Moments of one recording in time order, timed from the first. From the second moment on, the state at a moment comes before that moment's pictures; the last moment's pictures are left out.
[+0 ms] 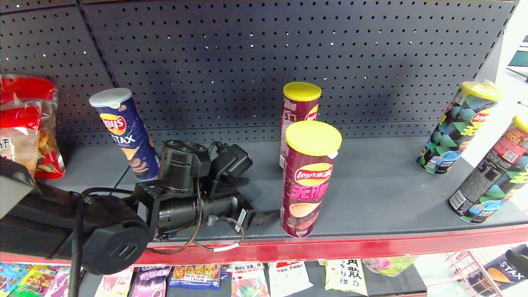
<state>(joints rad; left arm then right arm) -0.63 1.85 -0.78 -0.64 -0.25 0.15 0.26 0.56 -0.37 -0.01 -0.04 0.00</state>
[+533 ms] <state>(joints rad) -0.45 1.67 -0.71 -0.59 -0.19 0.18 0.25 0.54 -0.31 -0.01 -0.09 0.00</state>
